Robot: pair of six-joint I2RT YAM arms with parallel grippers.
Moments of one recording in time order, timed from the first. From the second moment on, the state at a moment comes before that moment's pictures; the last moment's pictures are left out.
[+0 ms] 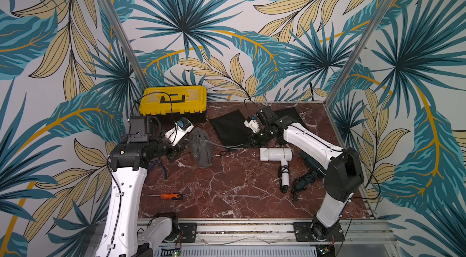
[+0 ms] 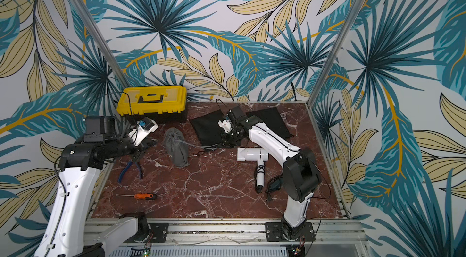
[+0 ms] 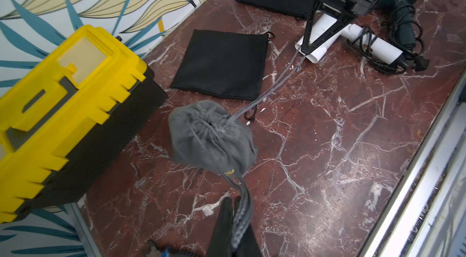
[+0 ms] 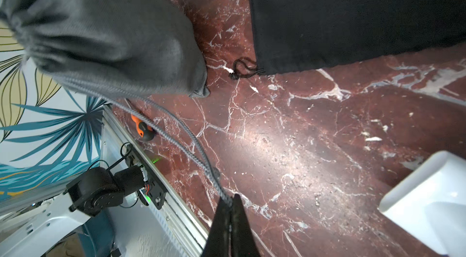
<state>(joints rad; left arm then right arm) 0.07 1.03 1.32 -1.15 0.56 0.72 0.54 1.79 1.52 -0.81 -0.51 0.37</state>
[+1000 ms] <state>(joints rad) 0.00 1.55 1.57 -1.09 0.46 0.73 0.86 1.95 1.50 -0.63 -0.50 0.57</state>
